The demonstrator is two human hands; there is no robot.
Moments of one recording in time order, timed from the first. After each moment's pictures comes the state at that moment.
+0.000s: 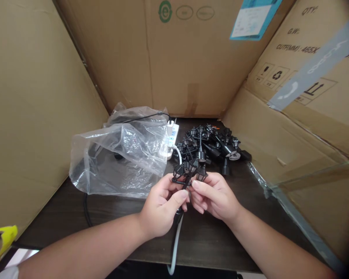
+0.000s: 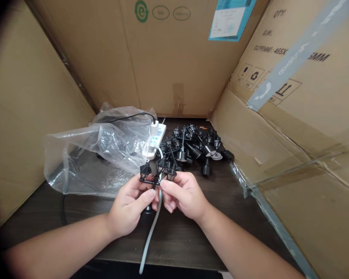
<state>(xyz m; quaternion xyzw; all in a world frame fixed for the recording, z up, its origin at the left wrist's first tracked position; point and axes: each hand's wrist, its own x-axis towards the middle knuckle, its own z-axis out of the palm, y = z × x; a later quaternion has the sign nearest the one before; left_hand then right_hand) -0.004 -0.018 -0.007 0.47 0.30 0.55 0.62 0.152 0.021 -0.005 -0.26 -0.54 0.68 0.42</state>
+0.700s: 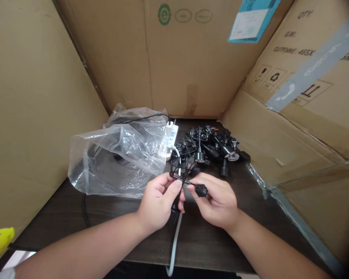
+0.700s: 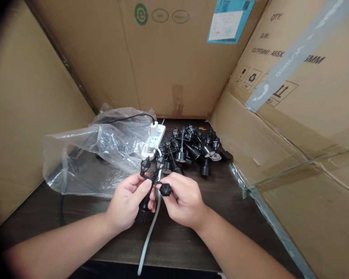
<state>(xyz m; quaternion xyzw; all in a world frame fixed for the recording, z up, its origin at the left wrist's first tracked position) -0.002 -0.012 -0.007 0.42 0.35 0.55 0.63 0.155 0.018 0.010 -0.25 -0.81 0.23 0.48</state>
